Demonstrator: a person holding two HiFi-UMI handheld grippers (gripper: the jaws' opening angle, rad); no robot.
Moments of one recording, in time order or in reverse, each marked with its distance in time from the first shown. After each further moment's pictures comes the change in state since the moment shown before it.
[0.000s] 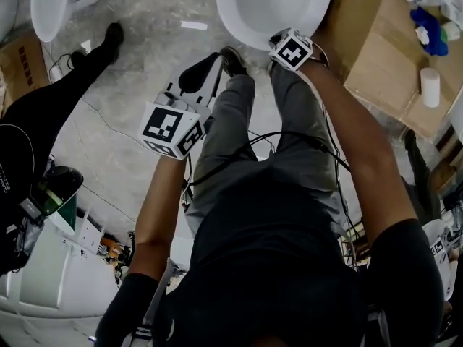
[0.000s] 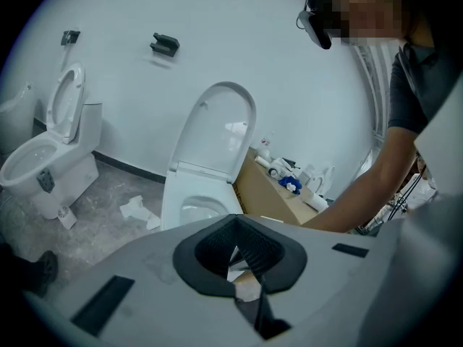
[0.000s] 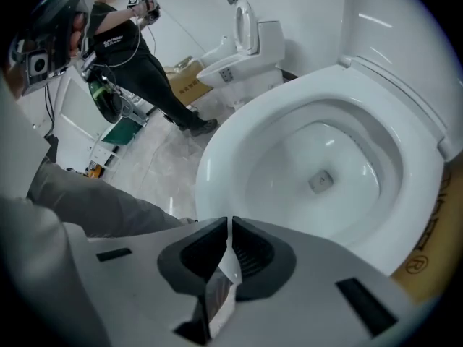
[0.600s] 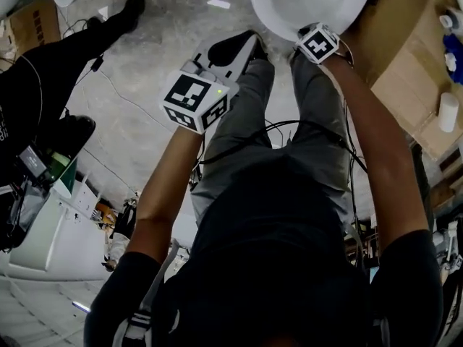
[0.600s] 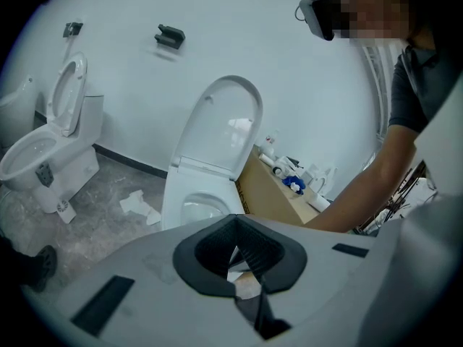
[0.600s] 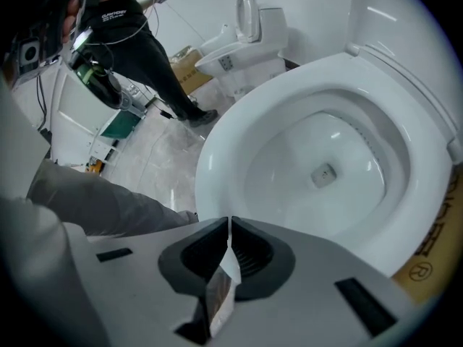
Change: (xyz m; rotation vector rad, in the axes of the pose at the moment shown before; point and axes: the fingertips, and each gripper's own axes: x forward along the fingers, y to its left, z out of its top) left arm 0.023 0.014 0.008 -0.034 0.025 -0.005; right arm 0.009 -0.019 -0.008 -0.003 0.111 -0.018
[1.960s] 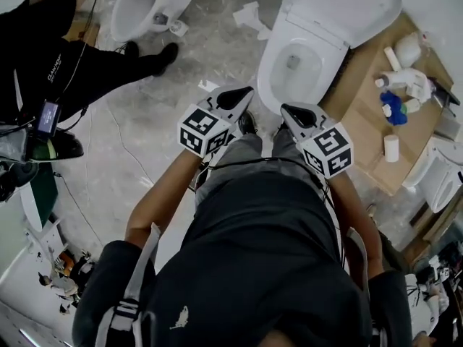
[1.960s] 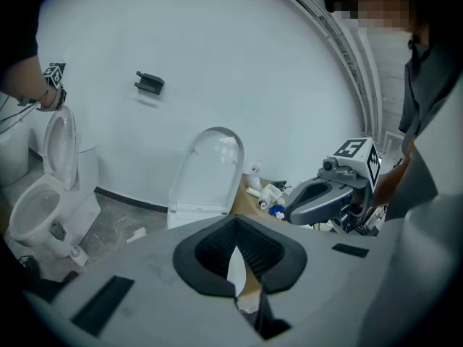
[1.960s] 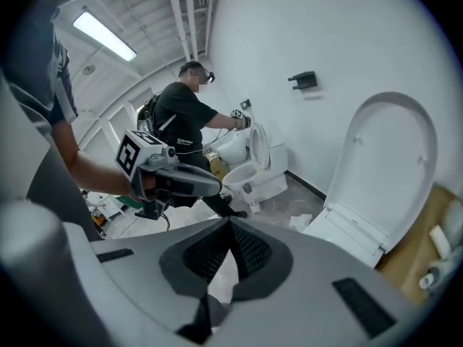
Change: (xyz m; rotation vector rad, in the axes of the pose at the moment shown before) left arm -0.124 -0.050 0.132 0.109 -0.096 -0.021; right arm -0.424 0.169 0.154 0.002 -0.724 0.033
